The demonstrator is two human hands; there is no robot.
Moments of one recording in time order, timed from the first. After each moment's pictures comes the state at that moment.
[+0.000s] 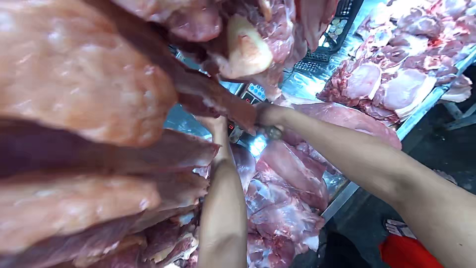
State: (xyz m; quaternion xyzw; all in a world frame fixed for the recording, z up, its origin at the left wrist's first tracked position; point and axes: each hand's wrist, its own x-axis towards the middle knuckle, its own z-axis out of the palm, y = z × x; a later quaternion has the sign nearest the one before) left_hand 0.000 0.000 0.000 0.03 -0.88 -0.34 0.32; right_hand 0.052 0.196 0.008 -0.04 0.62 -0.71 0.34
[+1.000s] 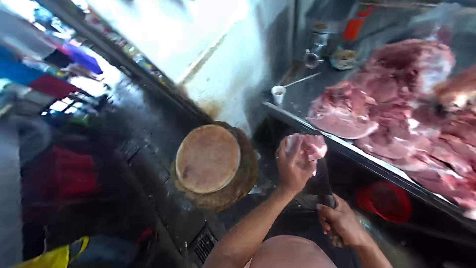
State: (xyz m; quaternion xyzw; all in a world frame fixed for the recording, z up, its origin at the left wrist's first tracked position) left_hand 0.935 -0.227 0.082 0.42 -0.73 -0.34 0.43; right_hand 0.842 -0.050 0.093 -0.19 0.58 -0.50 0.62
